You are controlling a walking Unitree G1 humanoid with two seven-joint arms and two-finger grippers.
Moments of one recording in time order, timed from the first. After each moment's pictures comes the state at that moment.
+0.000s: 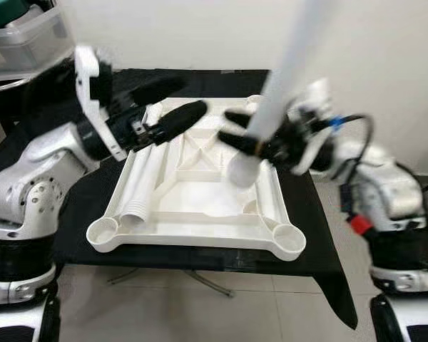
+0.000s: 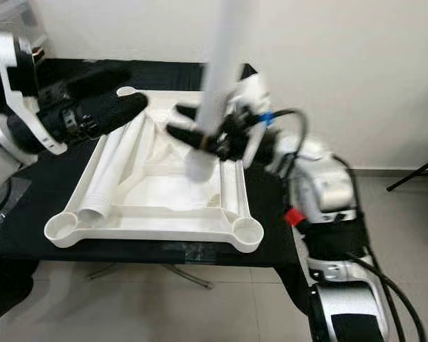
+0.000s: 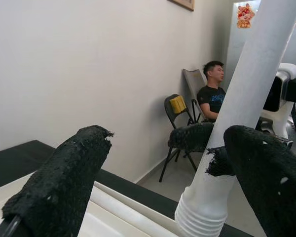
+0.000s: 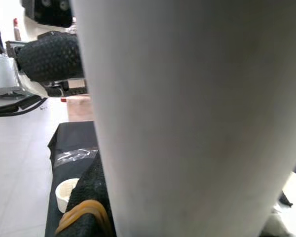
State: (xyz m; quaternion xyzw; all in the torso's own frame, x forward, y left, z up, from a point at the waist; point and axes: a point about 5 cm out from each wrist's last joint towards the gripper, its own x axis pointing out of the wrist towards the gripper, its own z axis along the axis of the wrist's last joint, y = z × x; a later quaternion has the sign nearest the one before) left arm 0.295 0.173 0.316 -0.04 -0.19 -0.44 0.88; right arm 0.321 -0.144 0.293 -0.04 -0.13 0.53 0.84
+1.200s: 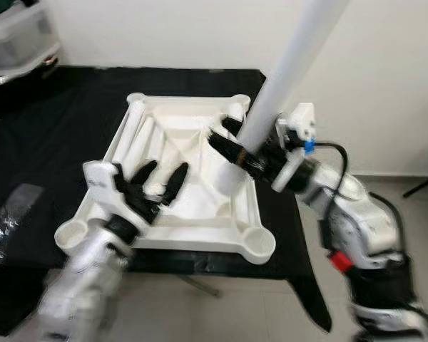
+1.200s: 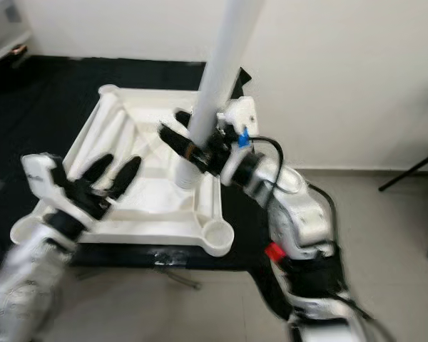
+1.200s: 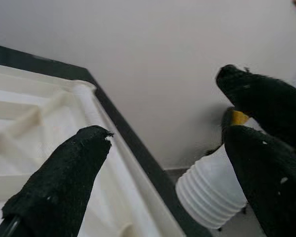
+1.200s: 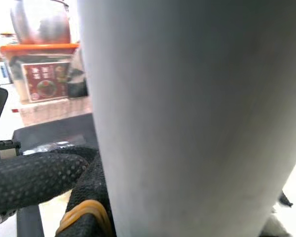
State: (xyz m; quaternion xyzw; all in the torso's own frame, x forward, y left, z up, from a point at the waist) left arm 0.256 0.129 0.206 -0.22 -0.10 -0.23 0.94; right arm 0.305 -0.119 0.249 0.01 -0.11 0.45 0.89
